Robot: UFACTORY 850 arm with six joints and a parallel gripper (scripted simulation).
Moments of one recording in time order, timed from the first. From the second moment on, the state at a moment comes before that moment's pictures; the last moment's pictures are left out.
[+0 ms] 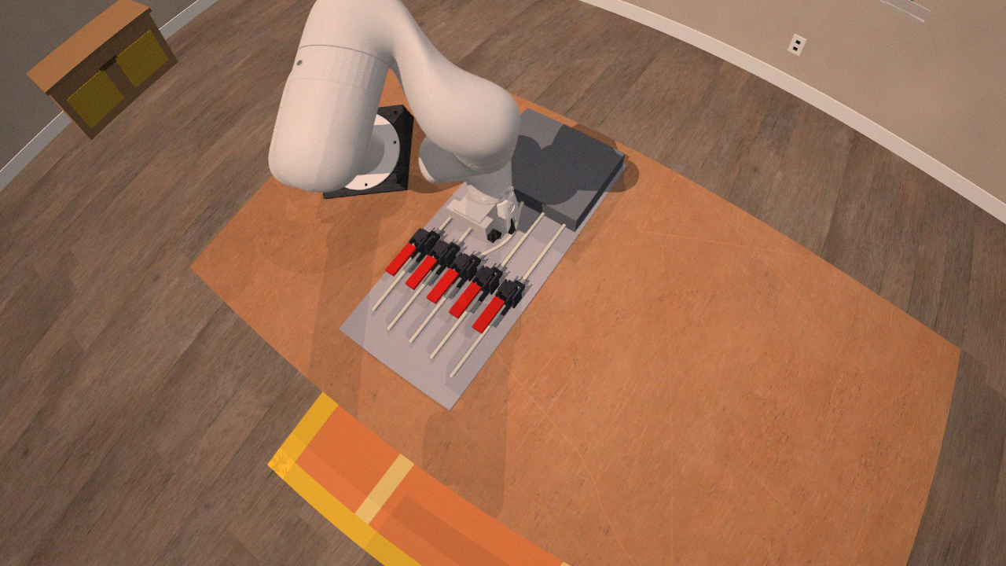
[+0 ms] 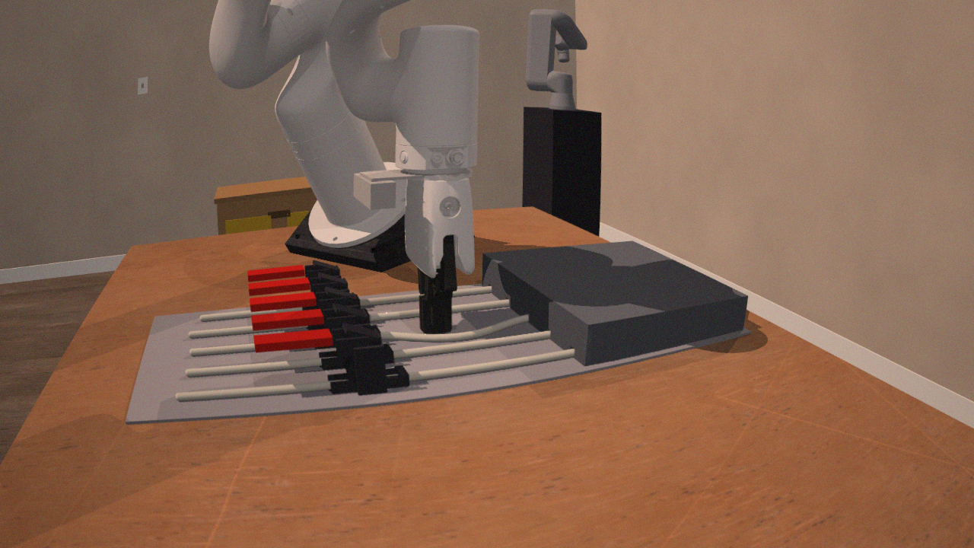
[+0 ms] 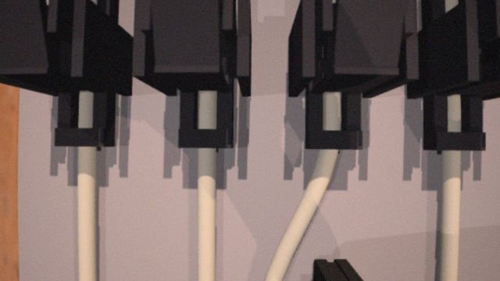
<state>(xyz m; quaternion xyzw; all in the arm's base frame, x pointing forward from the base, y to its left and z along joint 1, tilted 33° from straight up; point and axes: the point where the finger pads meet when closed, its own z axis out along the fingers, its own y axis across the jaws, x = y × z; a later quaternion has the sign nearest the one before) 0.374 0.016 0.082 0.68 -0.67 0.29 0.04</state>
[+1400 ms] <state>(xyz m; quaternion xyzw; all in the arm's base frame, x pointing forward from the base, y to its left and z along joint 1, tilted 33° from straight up) 0.346 0.029 0.103 0.68 -0.67 0.29 0.03</state>
